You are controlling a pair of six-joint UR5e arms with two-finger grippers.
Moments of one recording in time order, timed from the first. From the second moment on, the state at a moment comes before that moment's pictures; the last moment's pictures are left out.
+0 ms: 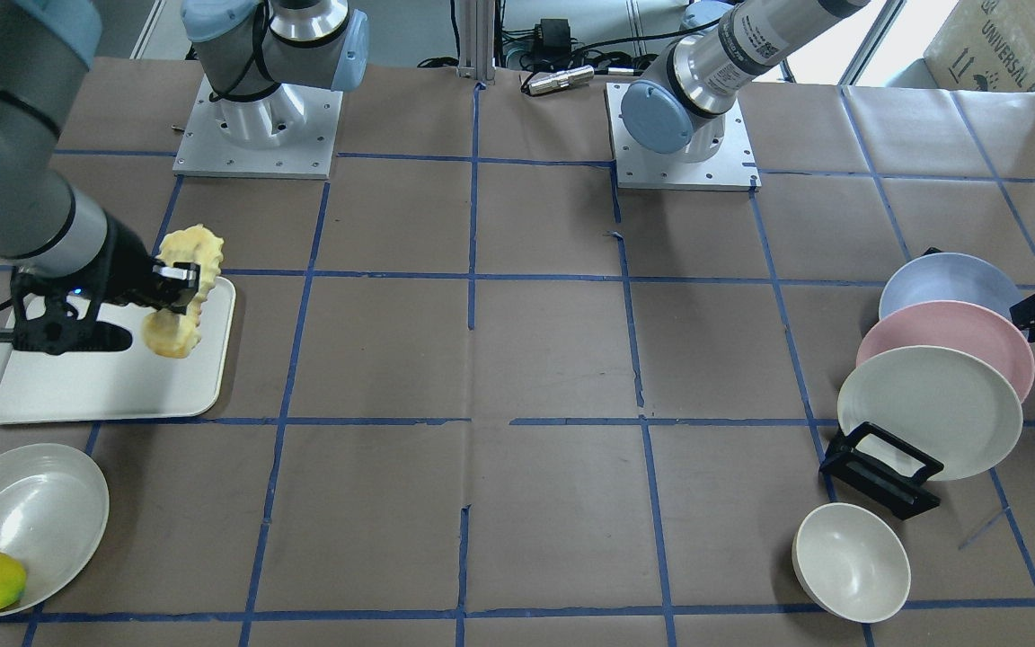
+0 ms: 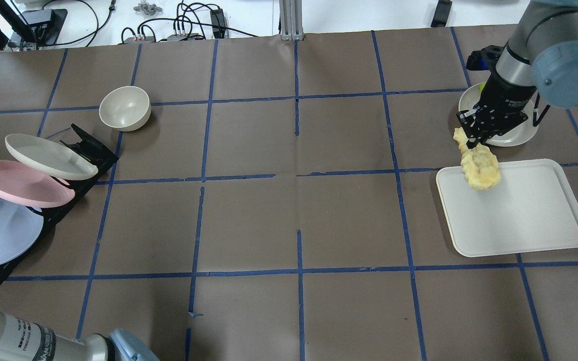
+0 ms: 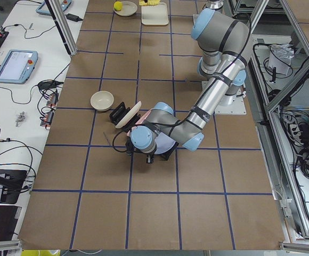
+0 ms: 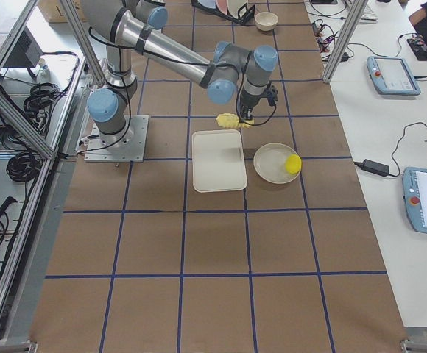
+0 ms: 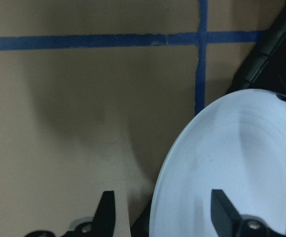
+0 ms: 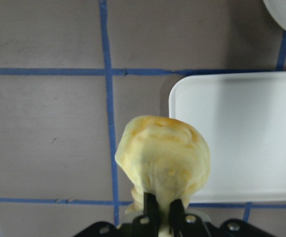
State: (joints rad) left arm -0.62 -2.08 -1.55 -1.33 1.58 0.99; right arm 1.47 -1.41 1.59 -1.52 -1.57 -0.10
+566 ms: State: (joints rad) left arm -0.62 -2.07 -1.56 -1.33 1.58 0.99; right arm 1.68 -1.44 1.43 -1.35 -1.52 0.09
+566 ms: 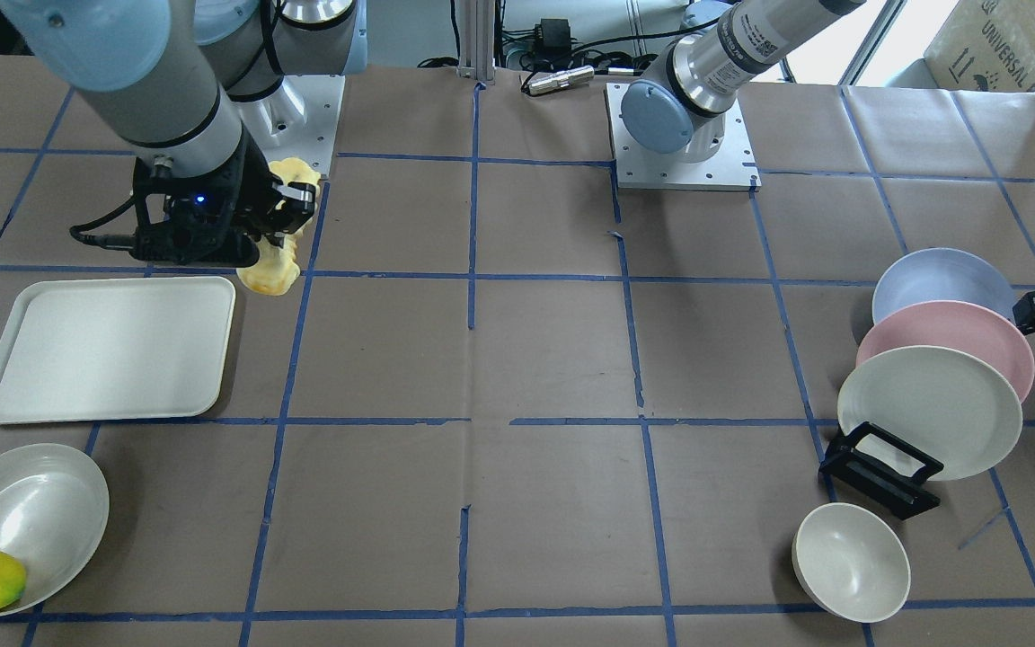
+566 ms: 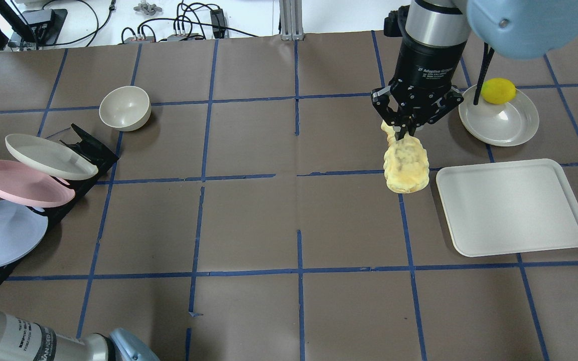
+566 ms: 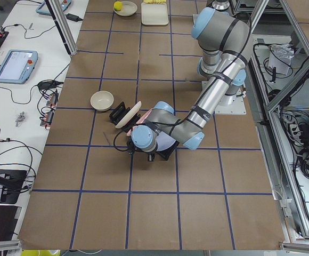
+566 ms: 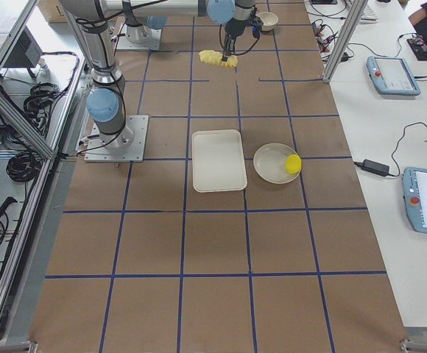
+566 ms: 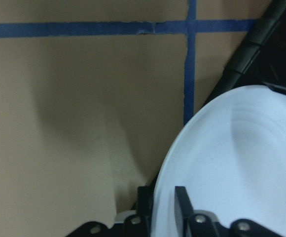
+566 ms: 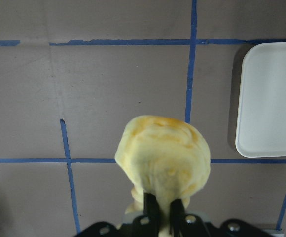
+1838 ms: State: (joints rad) left arm -0.63 -1.69 -1.55 -1.75 1.64 0.93; right arm 1.67 -1.43 1.43 -1.34 -1.48 0.07
